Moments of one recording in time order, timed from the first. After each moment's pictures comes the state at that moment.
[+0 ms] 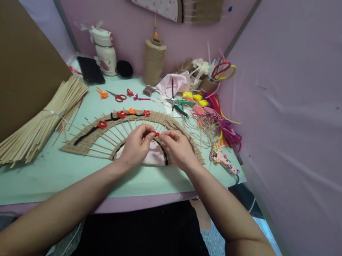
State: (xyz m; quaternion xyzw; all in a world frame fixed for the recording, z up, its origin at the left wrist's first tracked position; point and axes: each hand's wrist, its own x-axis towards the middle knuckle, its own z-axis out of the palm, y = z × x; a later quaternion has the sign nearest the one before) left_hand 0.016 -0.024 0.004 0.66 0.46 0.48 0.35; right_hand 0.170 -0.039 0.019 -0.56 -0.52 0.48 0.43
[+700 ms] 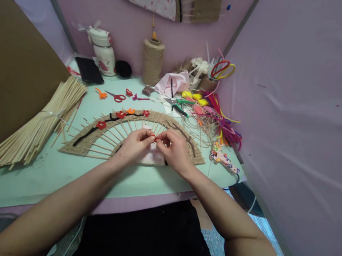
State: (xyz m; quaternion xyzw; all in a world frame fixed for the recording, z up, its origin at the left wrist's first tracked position) left_hand 0.015 -0.017 0.009 0.56 0.48 0.40 0.55; right_hand 0.164 -0.044 0.011 -0.53 -0.71 0.19 0.43
